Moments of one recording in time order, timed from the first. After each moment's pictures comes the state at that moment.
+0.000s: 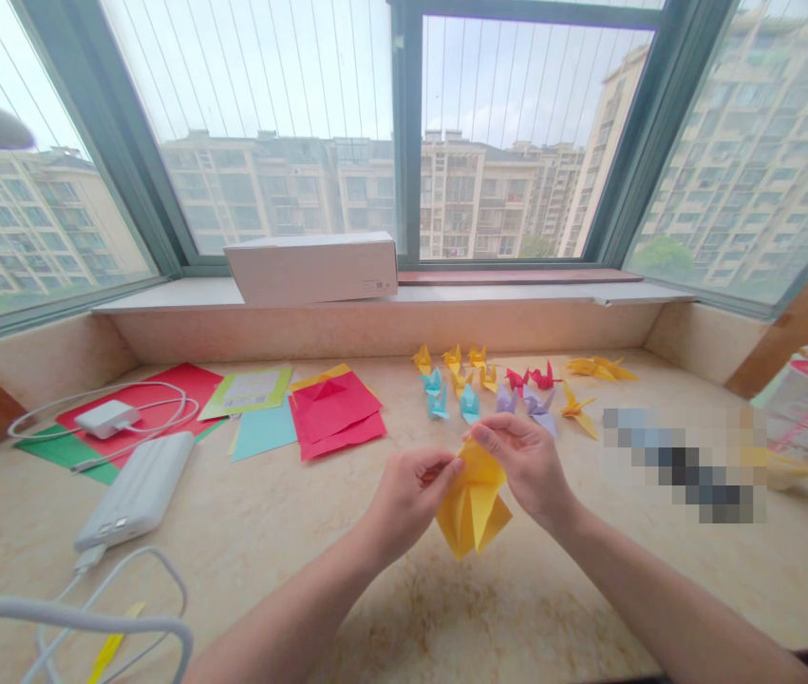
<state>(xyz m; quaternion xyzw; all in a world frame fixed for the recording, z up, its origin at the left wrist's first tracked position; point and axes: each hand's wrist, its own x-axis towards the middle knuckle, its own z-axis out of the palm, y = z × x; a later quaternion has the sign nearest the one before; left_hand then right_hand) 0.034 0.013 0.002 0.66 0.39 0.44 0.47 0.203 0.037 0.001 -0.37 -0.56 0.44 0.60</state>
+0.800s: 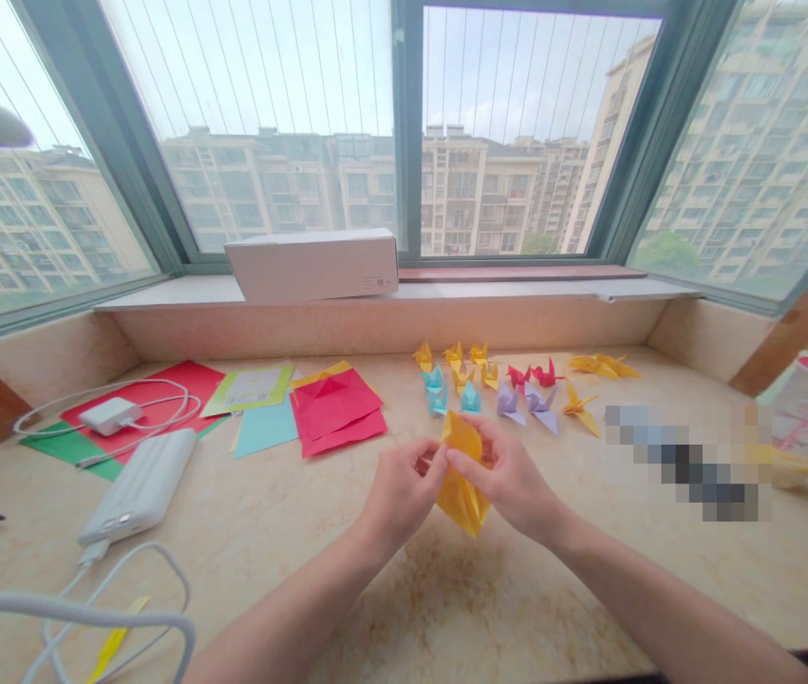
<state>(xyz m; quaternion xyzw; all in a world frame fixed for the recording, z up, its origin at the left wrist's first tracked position) 0.033 0.019 -0.005 0.65 0.46 0.47 0.38 0.191 0.028 -0.006 -0.38 -0.63 0.47 0.48</state>
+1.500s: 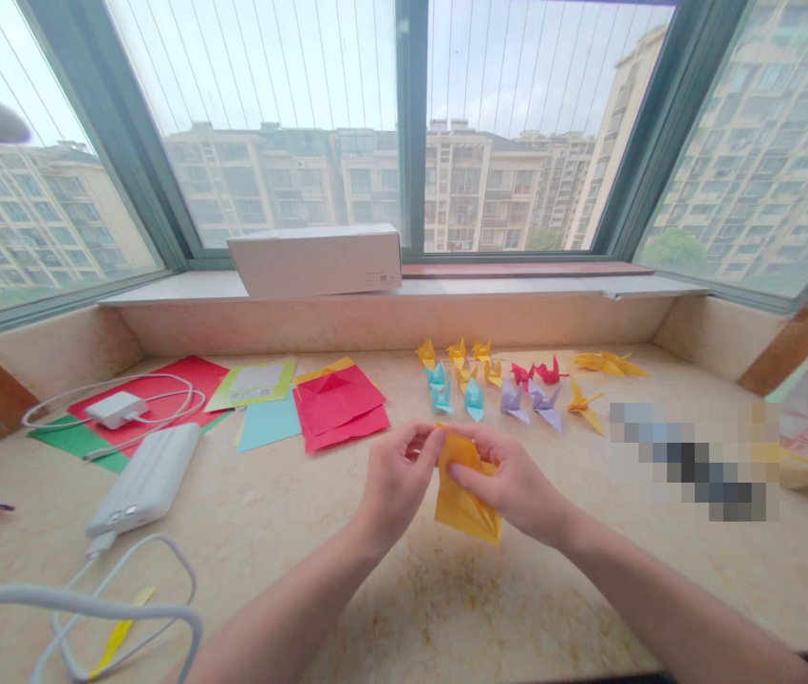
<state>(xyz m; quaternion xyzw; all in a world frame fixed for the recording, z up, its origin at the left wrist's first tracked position) 0.030 0.020 -0.001 0.61 0.45 0.55 0.36 0.195 0.024 -0.001 -0.35 -0.69 0.47 0.42</state>
